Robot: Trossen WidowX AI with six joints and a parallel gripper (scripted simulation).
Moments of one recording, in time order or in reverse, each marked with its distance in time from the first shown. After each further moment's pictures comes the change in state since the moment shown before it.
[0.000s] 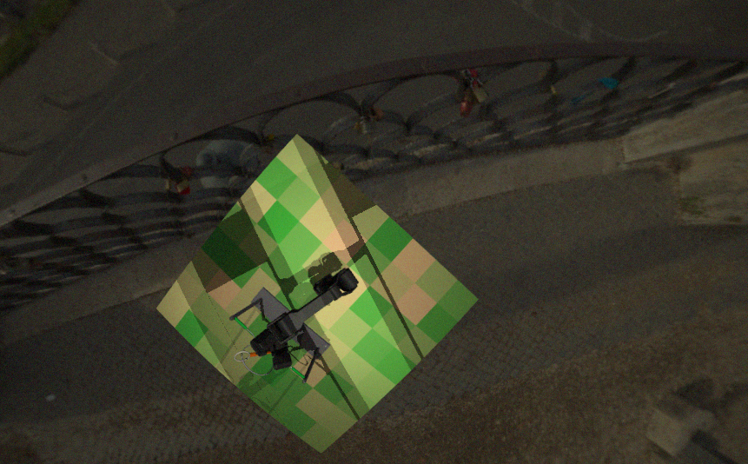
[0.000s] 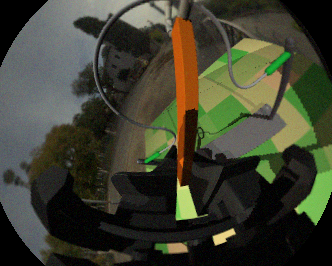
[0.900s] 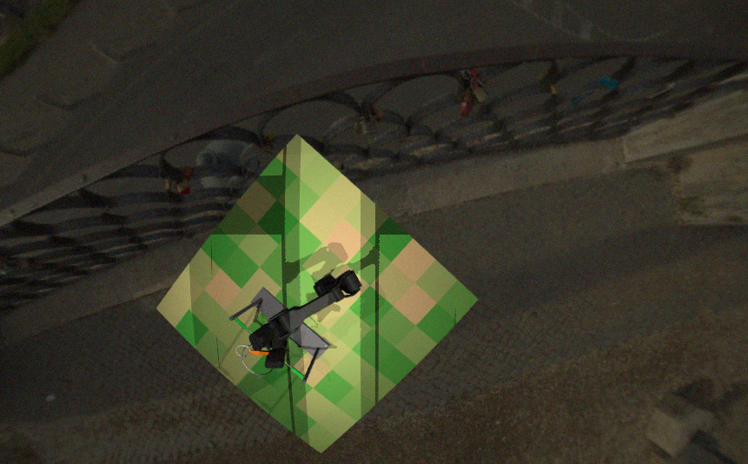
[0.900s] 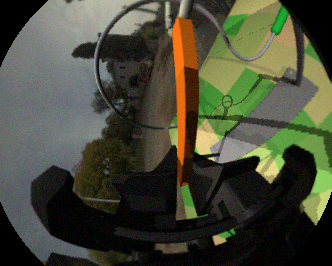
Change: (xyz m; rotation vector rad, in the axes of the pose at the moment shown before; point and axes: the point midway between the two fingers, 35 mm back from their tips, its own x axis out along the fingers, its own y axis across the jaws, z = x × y) arm -0.005 0.018 0.003 0.311 0.041 0.222
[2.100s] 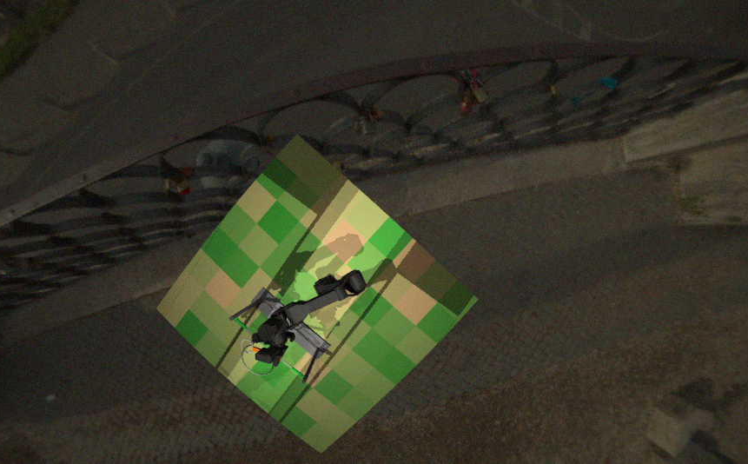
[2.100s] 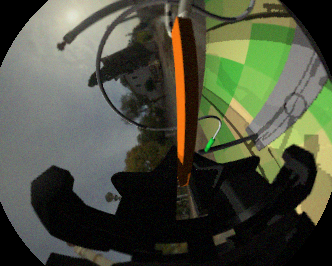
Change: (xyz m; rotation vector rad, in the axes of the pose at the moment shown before) arm -0.005 0.020 0.004 0.383 0.035 0.296
